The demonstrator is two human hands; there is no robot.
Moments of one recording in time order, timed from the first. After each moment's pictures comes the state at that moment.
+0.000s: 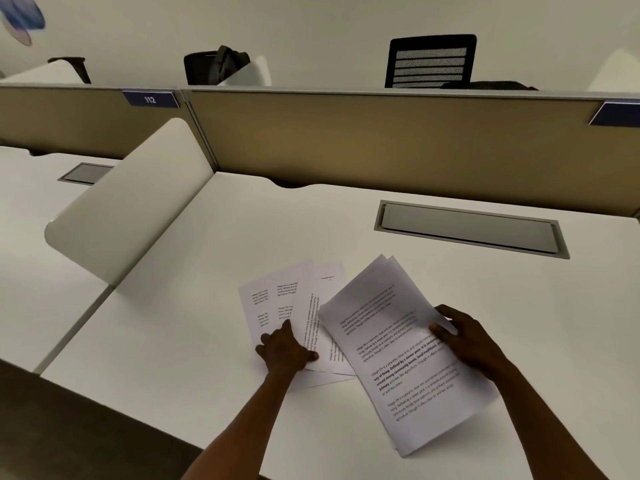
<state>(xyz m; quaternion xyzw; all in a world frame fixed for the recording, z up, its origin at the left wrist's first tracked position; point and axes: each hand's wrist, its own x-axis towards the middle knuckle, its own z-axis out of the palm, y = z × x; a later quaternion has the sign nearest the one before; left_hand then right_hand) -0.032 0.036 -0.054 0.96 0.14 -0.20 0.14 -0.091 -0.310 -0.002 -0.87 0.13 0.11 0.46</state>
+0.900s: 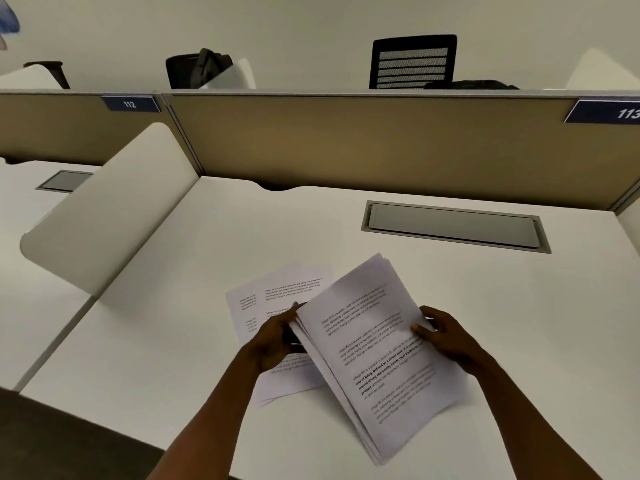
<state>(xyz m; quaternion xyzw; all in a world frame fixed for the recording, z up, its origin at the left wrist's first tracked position) -0.006 0.043 -0.014 0.58 0.14 -0.34 0.72 -0.084 -0.308 -0.013 -0.80 0.15 0.16 0.56</state>
